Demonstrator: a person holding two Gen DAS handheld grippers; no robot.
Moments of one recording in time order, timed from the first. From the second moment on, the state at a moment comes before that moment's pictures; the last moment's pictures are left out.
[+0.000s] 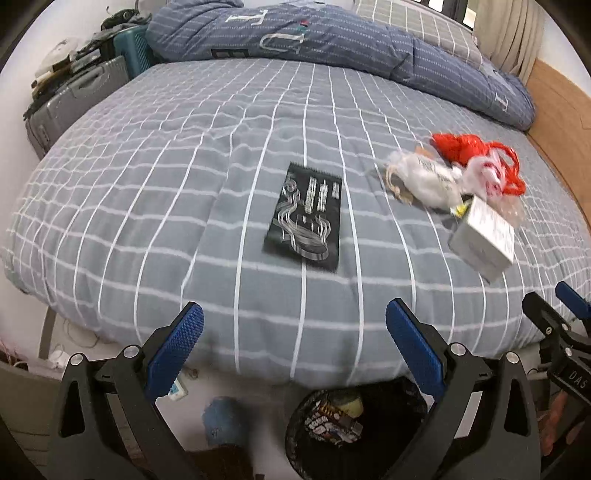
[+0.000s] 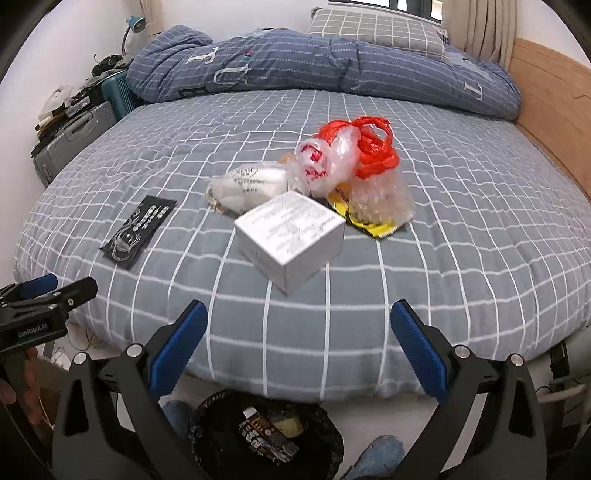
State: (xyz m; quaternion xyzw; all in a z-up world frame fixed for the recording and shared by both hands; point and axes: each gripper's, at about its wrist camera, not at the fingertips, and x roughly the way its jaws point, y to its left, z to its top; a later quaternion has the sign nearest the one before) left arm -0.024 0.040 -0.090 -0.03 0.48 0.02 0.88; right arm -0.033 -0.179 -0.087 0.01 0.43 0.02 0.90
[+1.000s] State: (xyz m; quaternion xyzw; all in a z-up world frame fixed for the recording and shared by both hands) left arm 0.080 0.025 -0.127 0.01 0.50 0.02 0.87; right arm 0.062 -0.160 -0.126 0.01 0.45 0.00 0.89
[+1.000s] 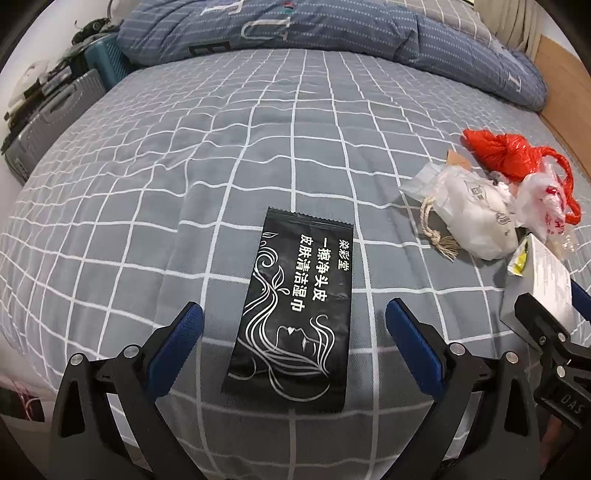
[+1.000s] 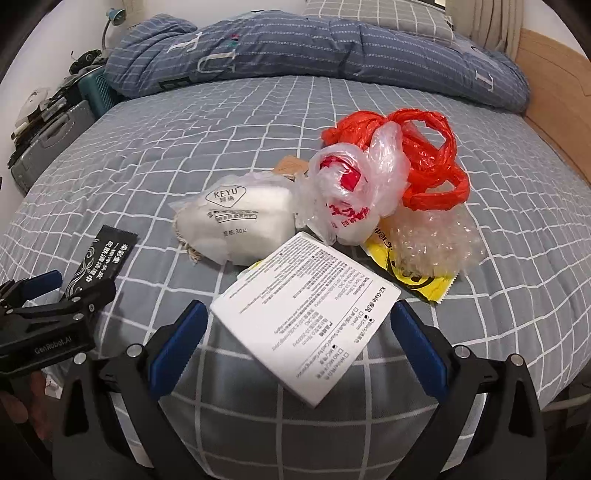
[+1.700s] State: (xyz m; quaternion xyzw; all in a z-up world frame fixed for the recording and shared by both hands) left arm 0.091 0.034 -0.131 0.02 0.51 0.03 0.86; right arm 0.069 -0.167 -0.138 0.04 0.46 0.00 0.89
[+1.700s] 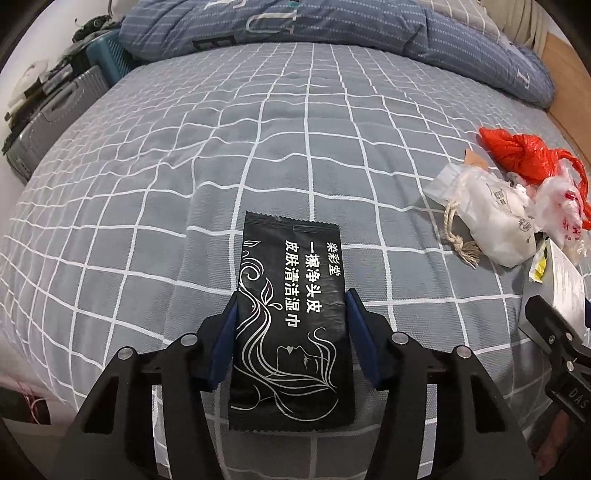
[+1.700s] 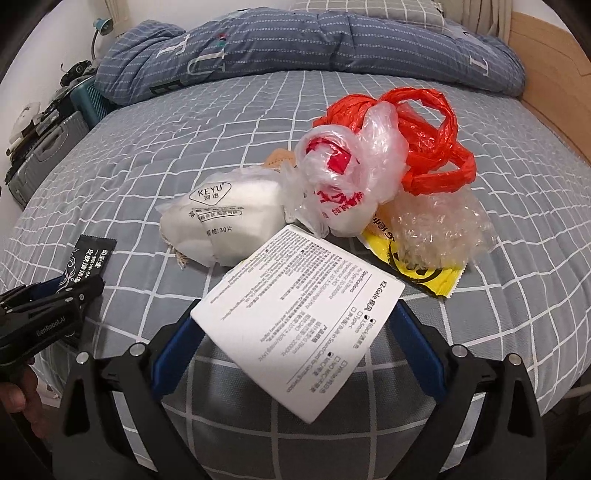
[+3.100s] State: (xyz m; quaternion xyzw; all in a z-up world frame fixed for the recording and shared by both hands) left arm 0.026 0.023 -0.074 0.00 0.48 0.02 0.88; right arm 0.007 -0.172 -0.080 0.03 0.42 0.00 0.91
